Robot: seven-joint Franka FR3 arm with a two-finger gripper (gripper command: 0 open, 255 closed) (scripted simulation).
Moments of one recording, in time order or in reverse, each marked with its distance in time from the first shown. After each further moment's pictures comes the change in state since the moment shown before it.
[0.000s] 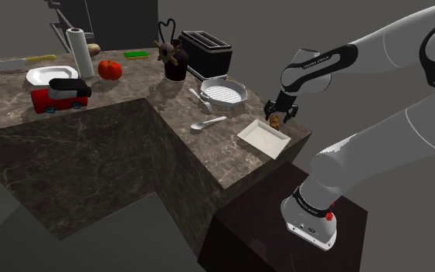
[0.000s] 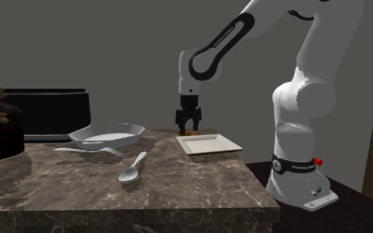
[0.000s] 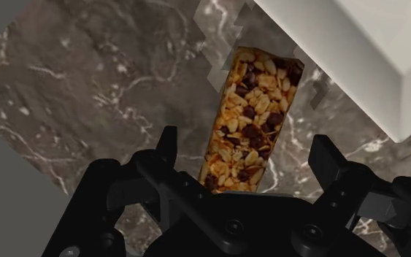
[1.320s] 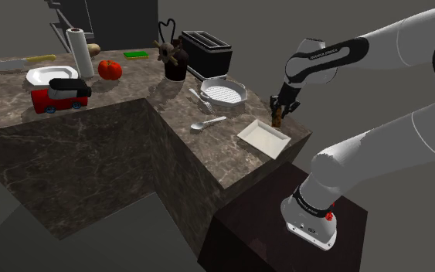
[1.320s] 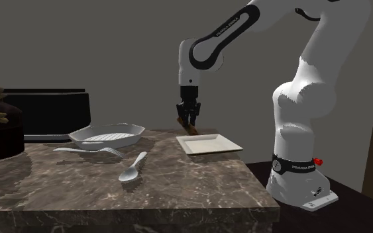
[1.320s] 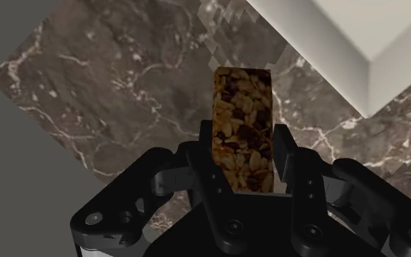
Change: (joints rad) arm -0.005 -0.071 0.015 0.048 -0.006 -0.118 0.009
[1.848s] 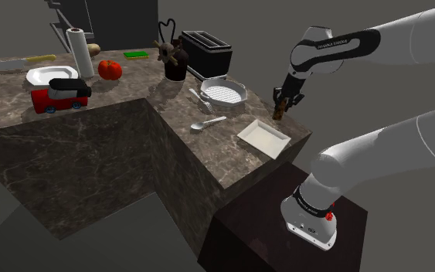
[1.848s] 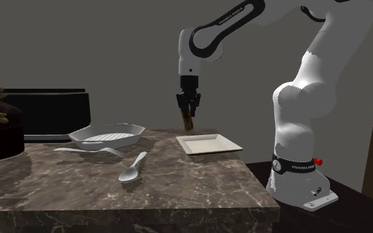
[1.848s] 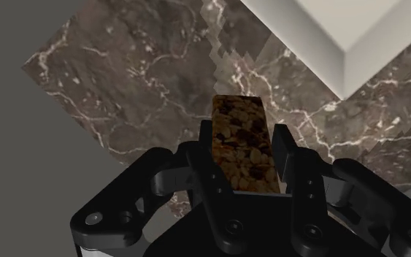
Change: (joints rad) arm -0.002 -0.060 0.016 0.064 0.000 -0.123 0.006
